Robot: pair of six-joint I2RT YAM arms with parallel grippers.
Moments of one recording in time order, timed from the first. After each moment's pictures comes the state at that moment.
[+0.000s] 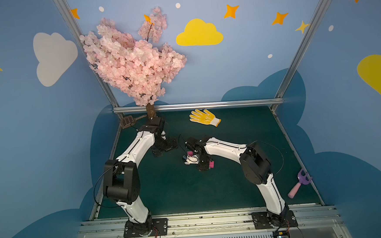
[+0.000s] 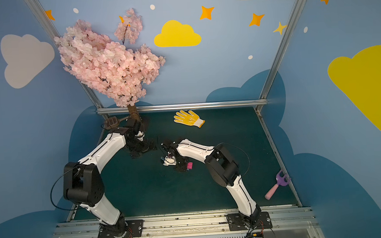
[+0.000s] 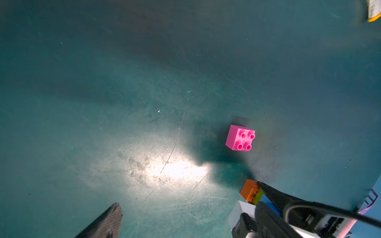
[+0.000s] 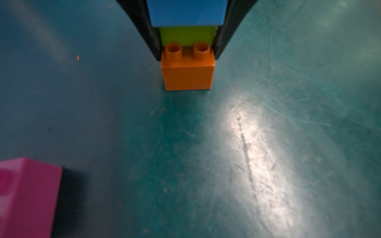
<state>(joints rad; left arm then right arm) -0.18 1.71 1.37 -0.98 0.23 -0.45 0.92 2.19 1.73 -1.09 0.00 -0.51</state>
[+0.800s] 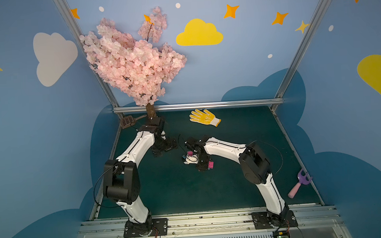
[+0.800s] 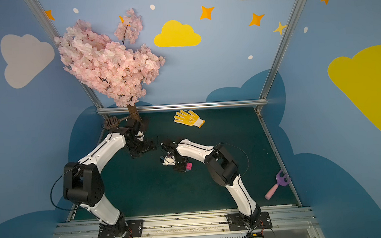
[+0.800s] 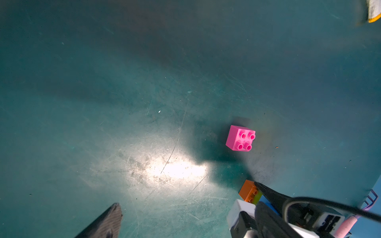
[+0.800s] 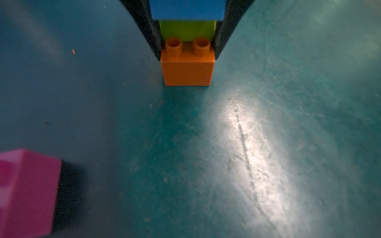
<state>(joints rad) -0.18 1.71 1.37 -0.98 0.23 -0.45 0.92 2.20 1.75 -1.08 -0.02 -0.49</state>
